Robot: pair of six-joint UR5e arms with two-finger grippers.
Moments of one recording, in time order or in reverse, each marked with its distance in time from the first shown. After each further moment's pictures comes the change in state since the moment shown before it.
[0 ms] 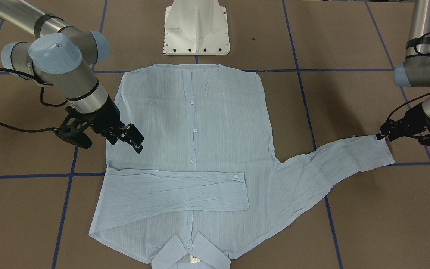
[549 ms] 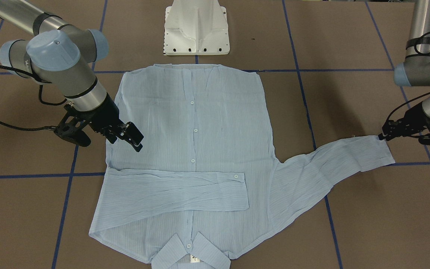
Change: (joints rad) left arm 0.000 0.001 -0.001 -0.002 -0.001 0.000; right arm 0.003 -0.006 0.013 -0.002 0.002 0.000
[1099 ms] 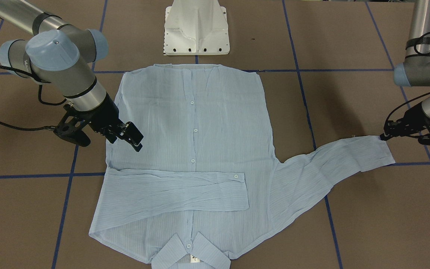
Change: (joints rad) left arm 0.002 0.000 -0.001 0.000 0.000 -0.003; right arm 0.001 -0.001 0.001 0.000 0.004 0.000
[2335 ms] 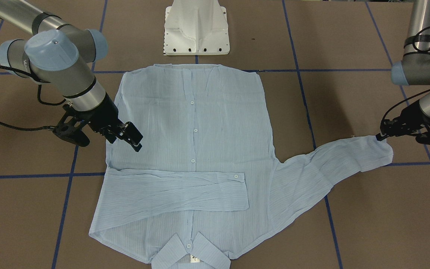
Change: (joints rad) left arm 0.000 -0.023 -0.089 0.016 -0.015 -0.079; right arm 0.005 -0.006 0.006 -0.002 0.004 0.000
